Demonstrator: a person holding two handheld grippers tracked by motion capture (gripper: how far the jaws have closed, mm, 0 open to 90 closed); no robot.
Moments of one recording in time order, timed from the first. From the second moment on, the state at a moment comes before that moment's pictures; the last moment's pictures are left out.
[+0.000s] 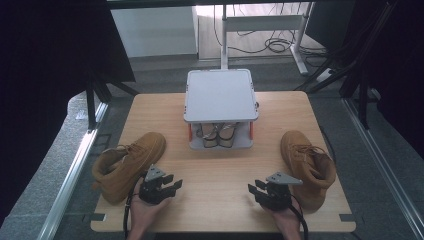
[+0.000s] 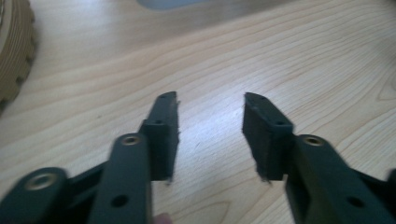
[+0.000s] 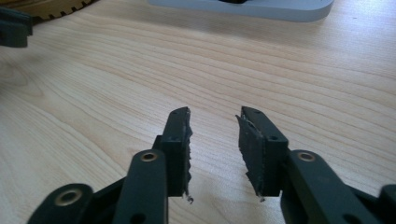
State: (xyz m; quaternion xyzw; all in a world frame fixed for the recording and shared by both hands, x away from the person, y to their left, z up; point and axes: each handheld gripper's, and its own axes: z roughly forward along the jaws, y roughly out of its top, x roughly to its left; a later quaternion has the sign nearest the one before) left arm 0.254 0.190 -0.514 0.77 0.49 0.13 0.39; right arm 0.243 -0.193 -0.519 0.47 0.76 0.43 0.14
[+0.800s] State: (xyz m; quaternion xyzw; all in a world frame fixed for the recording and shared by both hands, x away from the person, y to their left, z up) left arm 0.250 0.196 -0.518 0.77 0.50 0.14 0.38; right arm 0.210 -0.253 -0.509 0.51 0.73 0.41 0.20
